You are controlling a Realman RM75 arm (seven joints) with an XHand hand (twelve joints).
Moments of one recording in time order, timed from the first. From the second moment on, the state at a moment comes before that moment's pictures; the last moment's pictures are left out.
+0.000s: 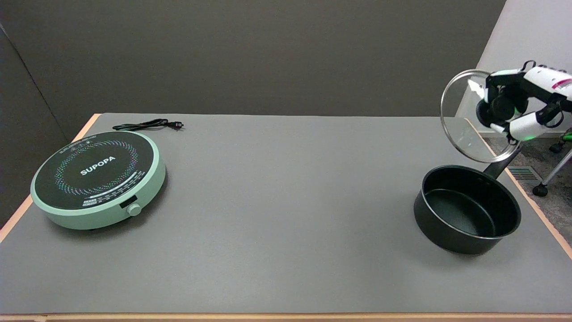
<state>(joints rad) -0.91 -0.61 2.58 -1.81 -1.94 -0.14 0.25</state>
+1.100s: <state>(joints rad) -1.05 -0.74 2.63 -1.86 -1.62 -0.33 -0.10</state>
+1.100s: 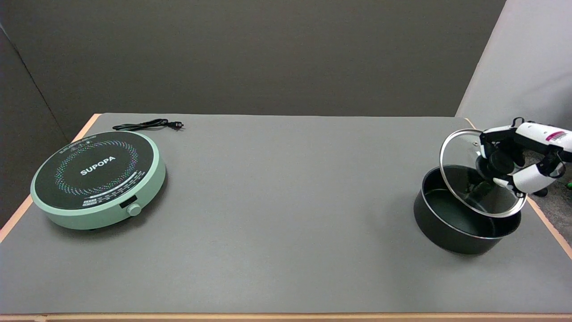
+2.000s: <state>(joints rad) -1.08 -0.72 2.64 -1.87 -1.50 -0.40 -0.22</state>
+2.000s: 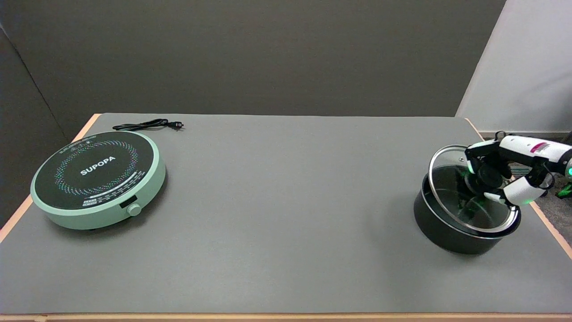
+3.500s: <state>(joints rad) -1.08 -0.47 2.64 -1.79 -1.52 -0.59 -0.21</state>
